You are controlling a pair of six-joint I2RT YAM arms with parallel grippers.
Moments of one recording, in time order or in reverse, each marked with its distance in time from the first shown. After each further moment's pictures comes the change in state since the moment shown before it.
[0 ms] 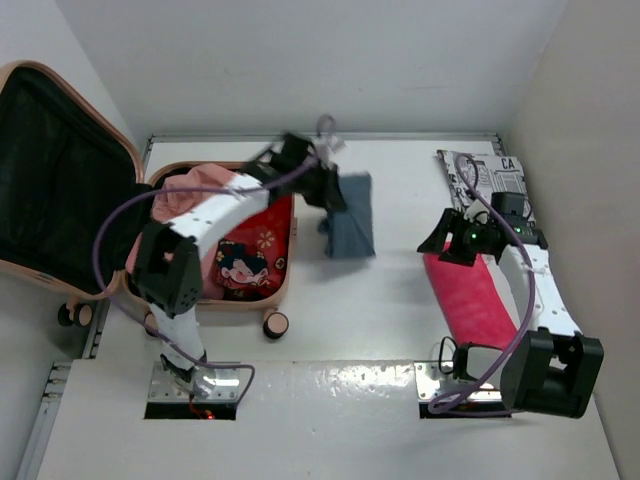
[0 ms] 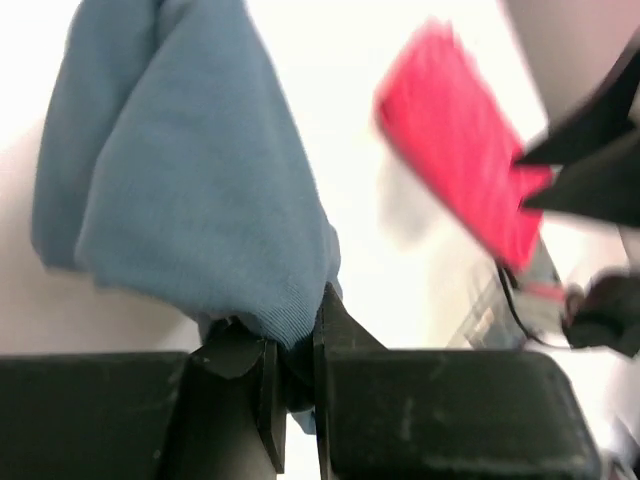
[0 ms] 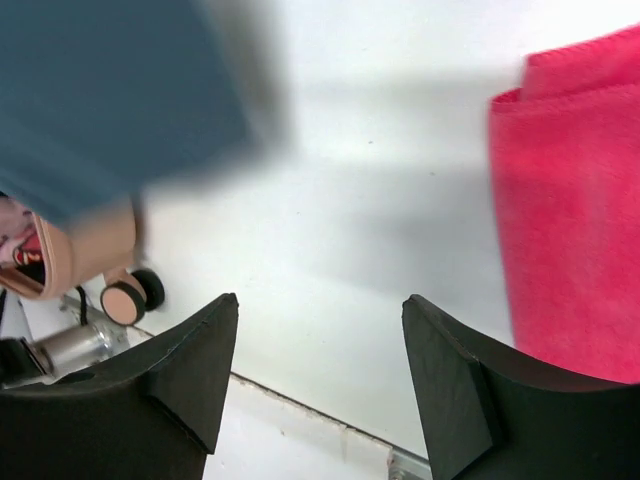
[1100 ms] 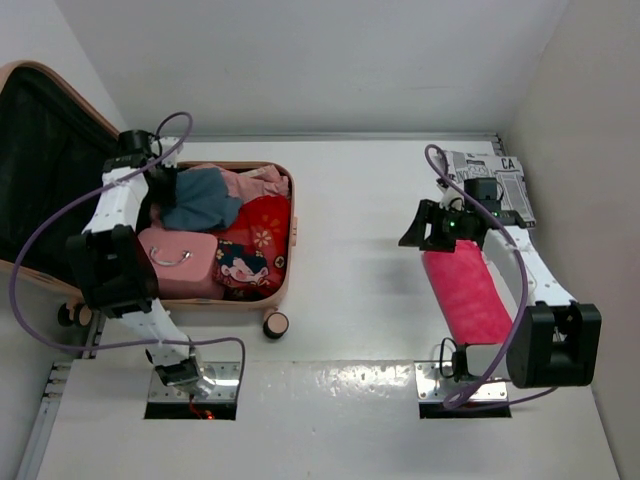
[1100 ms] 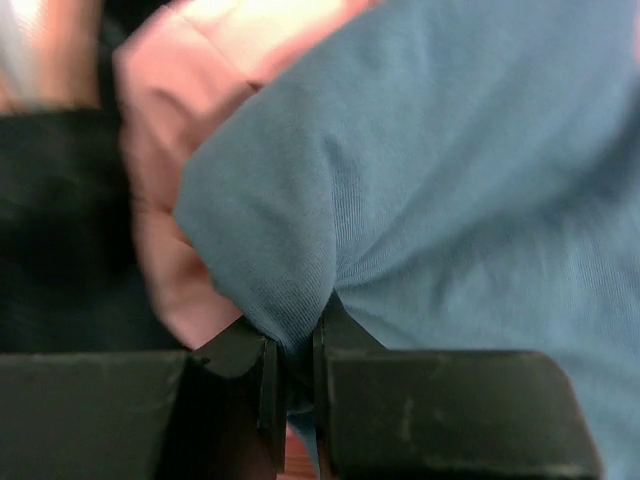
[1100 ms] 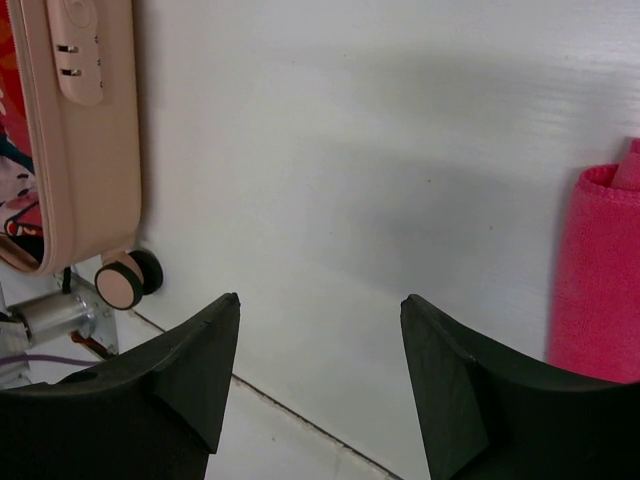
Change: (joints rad) left arm 0.850 -0.141 -0.108 -0.280 -0.357 0.620; right arm 0.181 0.135 0.083 0.080 0.010 -0.005
